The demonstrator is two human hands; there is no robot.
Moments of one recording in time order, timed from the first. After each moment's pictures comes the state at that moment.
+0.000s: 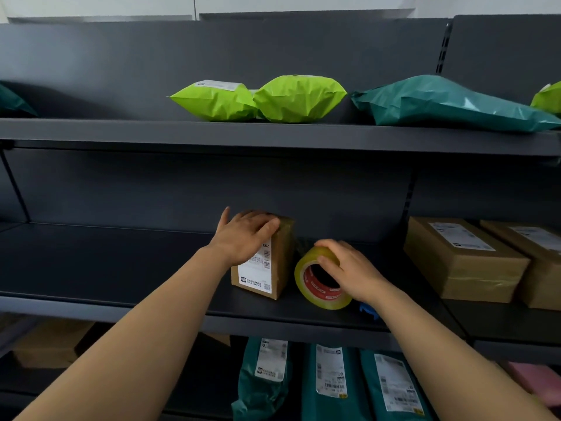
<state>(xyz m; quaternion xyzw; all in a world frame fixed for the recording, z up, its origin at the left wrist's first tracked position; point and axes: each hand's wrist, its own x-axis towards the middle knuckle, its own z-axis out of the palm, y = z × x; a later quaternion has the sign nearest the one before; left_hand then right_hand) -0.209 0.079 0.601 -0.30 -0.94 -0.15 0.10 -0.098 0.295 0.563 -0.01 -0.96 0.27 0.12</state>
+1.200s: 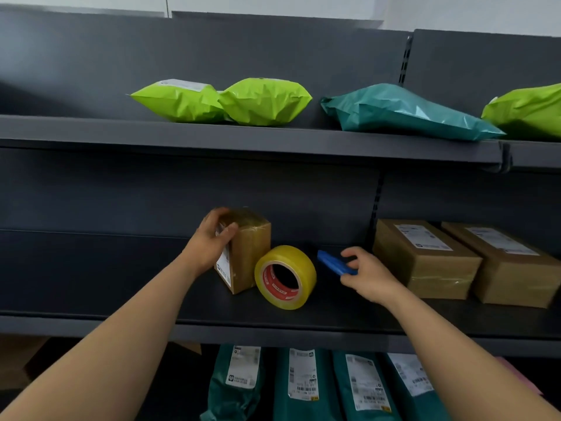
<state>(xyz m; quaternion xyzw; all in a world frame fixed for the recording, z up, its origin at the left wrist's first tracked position) -0.210 0.086 0.585 -0.23 -0.83 -0.51 0.05 -0.074 0.374 0.553 -0.18 -0.91 0.36 0.09</state>
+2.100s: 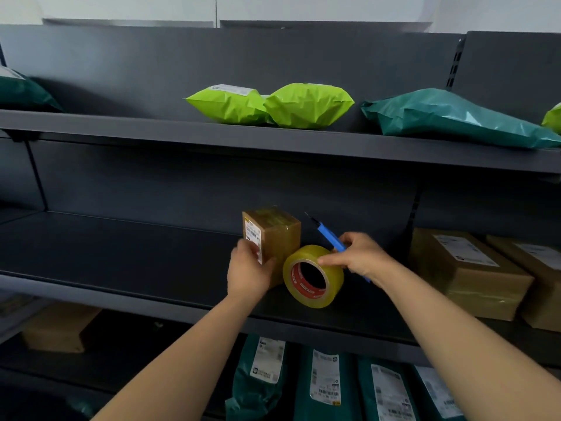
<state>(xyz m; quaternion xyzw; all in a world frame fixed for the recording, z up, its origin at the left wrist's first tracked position) -0.161 0.104 0.542 -0.06 -0.84 -0.53 0.13 -0.105 0.304 0.603 -0.12 -0.89 0.43 0.07</state>
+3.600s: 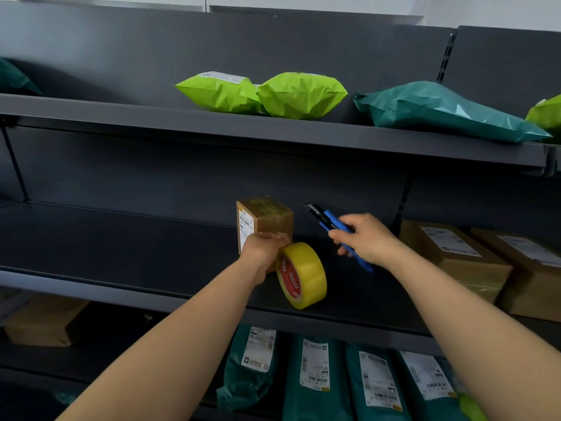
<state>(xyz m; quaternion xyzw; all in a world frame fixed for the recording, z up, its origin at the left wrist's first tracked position) -0.165 0.136 0.570 -0.01 -0.65 -0.75 -0.14 -0.086 0.315 0.625 -0.07 -0.93 0.34 0.12</state>
